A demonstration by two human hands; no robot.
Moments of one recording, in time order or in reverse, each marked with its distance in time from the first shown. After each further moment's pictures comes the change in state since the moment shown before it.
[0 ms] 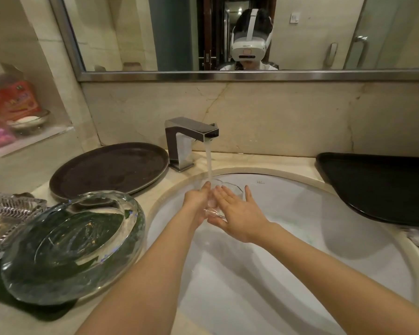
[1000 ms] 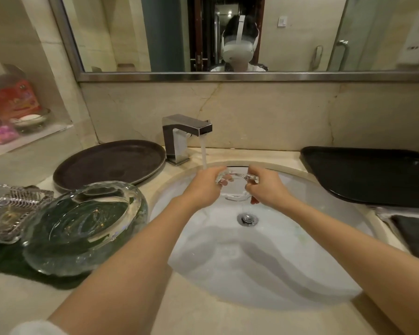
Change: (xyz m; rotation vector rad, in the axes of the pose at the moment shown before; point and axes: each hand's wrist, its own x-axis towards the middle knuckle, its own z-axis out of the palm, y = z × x) left_hand -0.055 0.021 0.003 0.969 -0.205 0.699; right_hand -0.038 0.036 -0.046 0.659 0.320 0.313
